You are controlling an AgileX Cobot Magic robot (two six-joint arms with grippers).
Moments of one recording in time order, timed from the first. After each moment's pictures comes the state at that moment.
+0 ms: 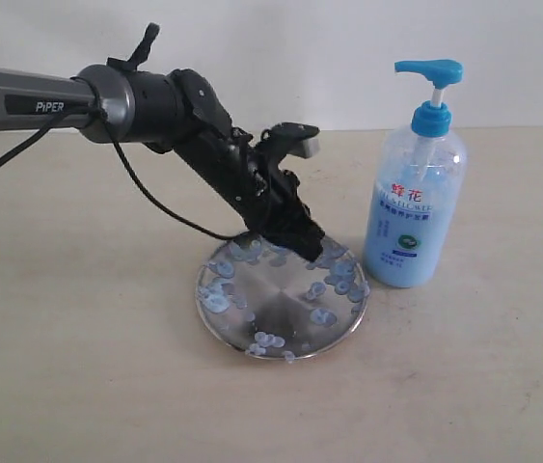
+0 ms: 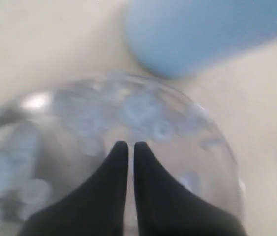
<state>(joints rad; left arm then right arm) -0.53 2.33 -1.76 -0.74 0.92 0.90 0.18 0.10 0.00 0.39 0.21 0.19</state>
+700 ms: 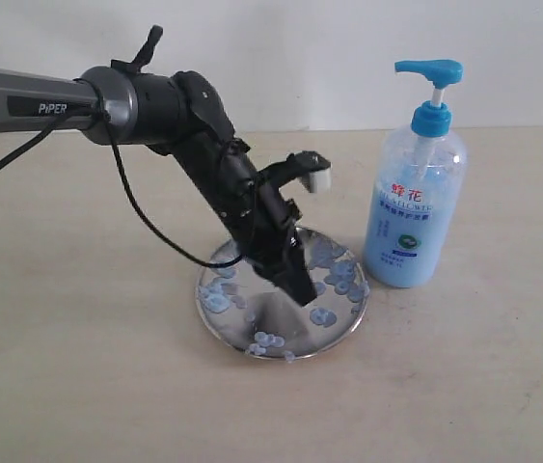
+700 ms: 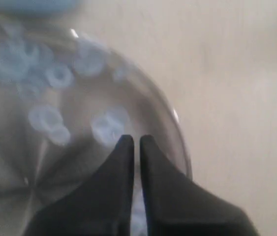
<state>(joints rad) -0.53 2.33 -1.76 -0.68 1.17 1.12 0.18 0.10 0.00 0.39 0.20 0.19</state>
